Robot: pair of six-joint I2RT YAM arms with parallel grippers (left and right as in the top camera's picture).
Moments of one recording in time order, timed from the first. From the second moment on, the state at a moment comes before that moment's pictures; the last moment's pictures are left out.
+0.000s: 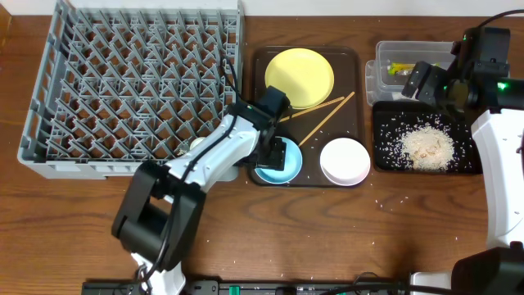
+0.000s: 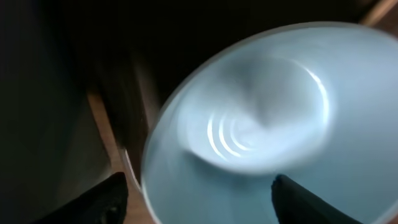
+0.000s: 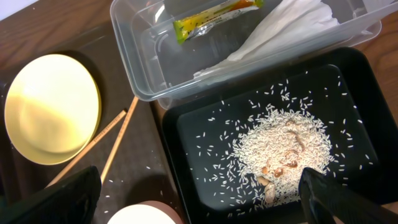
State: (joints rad) left arm -0.56 1.90 1.32 -0.91 0.07 -0.43; right arm -0.09 1.58 1.50 -0.93 0.00 0.36
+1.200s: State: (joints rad) left arm -0.57 1.99 1.32 -0.83 0.11 -0.47; right arm -0.09 1.58 1.50 -0.93 0.00 0.36
